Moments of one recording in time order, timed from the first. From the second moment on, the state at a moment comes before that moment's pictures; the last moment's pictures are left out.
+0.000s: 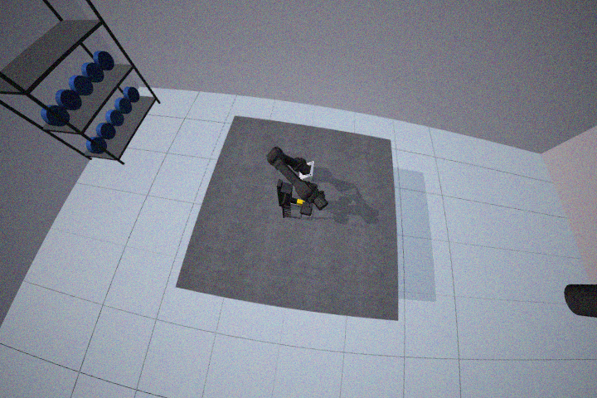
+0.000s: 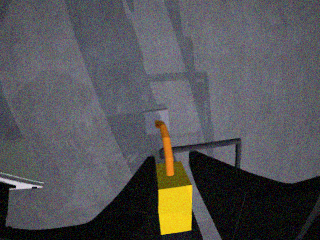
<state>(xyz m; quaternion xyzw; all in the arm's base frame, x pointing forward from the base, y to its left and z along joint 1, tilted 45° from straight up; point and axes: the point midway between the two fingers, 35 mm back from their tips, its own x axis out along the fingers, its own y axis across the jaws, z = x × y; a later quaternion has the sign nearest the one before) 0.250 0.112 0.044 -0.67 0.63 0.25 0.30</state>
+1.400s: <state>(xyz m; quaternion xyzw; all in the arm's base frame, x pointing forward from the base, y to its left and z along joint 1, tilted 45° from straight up) 0.248 0.107 0.063 -0.68 0.62 0.26 0.29</state>
